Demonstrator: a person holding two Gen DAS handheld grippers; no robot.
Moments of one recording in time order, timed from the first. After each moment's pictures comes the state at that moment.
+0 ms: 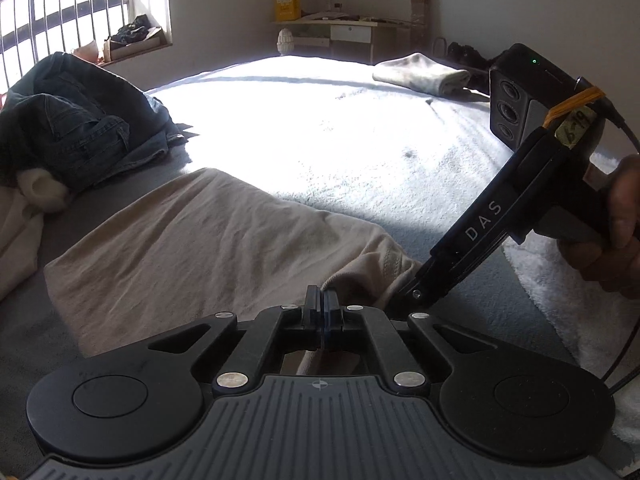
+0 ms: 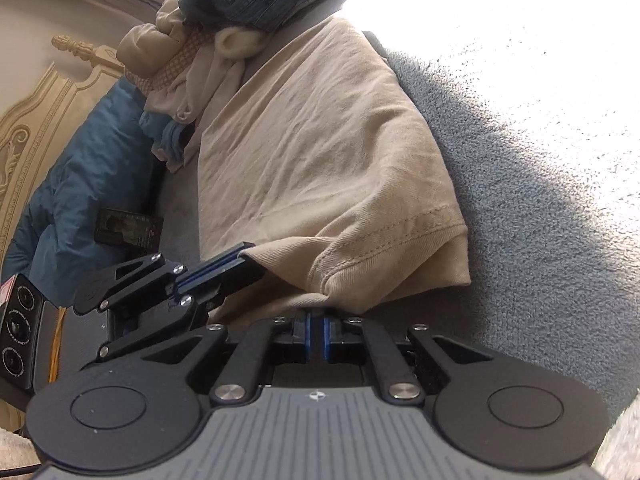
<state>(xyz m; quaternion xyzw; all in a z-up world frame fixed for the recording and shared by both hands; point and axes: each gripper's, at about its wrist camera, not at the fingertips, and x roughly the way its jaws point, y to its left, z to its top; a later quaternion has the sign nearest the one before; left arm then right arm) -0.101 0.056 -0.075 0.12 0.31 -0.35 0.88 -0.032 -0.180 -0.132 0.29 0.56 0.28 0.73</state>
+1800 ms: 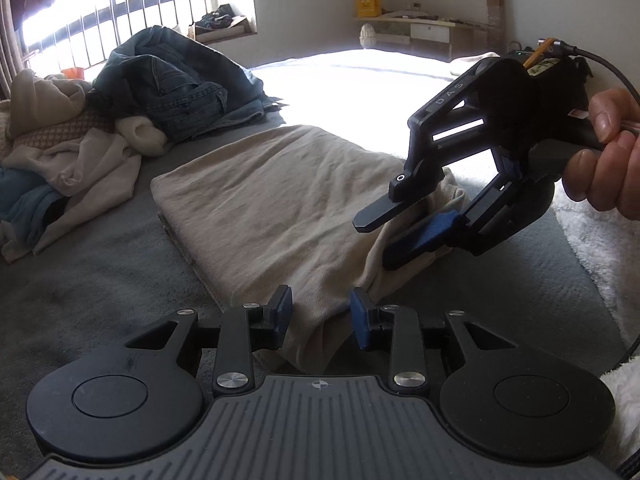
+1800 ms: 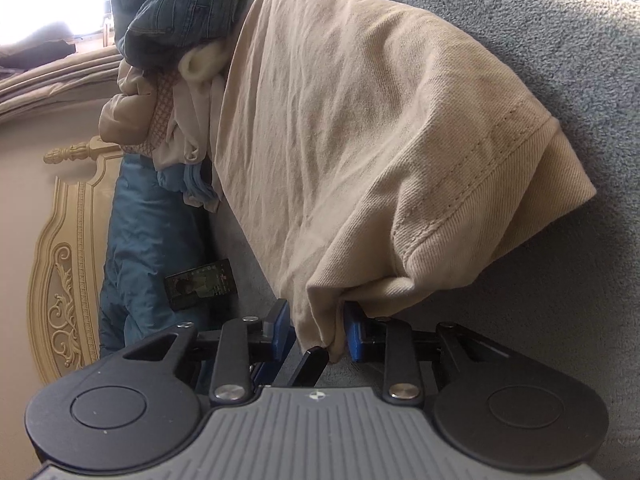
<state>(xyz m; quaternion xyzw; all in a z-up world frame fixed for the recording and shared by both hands) -0.153 0.107 -0.089 0.12 0.32 -0.23 0.91 -0.023 -0.157 -0.163 0.48 0.60 0.24 0.59</state>
